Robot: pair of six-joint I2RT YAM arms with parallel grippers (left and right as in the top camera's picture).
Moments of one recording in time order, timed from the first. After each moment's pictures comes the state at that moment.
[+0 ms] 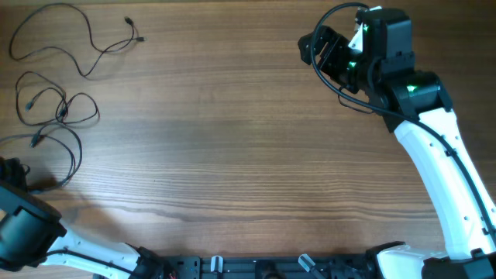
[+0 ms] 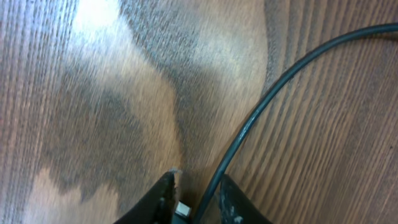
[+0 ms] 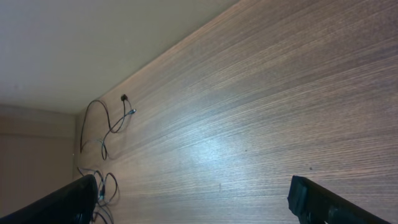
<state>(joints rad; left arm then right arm) 0.97 1.98 1.29 -0.61 -0.22 -0.88 0.26 1.48 1.45 -0.66 -0.20 0.75</state>
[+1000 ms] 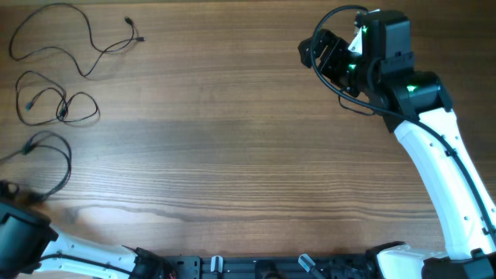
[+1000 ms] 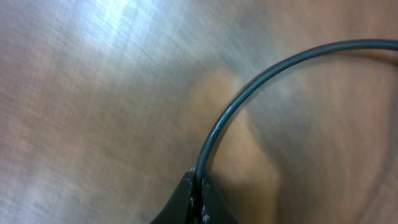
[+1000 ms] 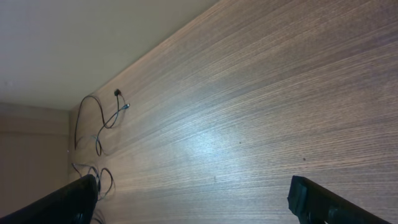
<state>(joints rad) 1.10 2.01 1.29 -0.63 -0.30 -0.86 0.26 1.48 1.45 -0.70 -0.20 0.75</state>
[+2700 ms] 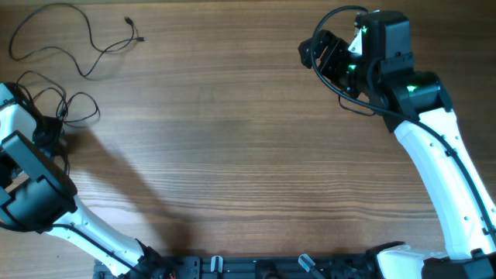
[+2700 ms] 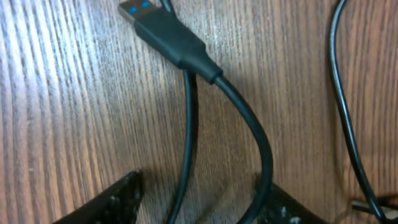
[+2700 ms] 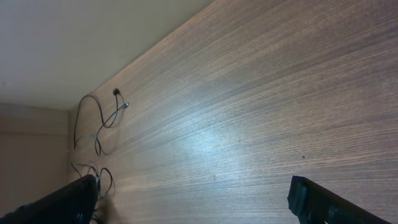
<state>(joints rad) 0.67 2.11 1.44 -0.67 -0.23 -0.78 0.26 1.48 1.45 -0.70 -0.20 0.76</state>
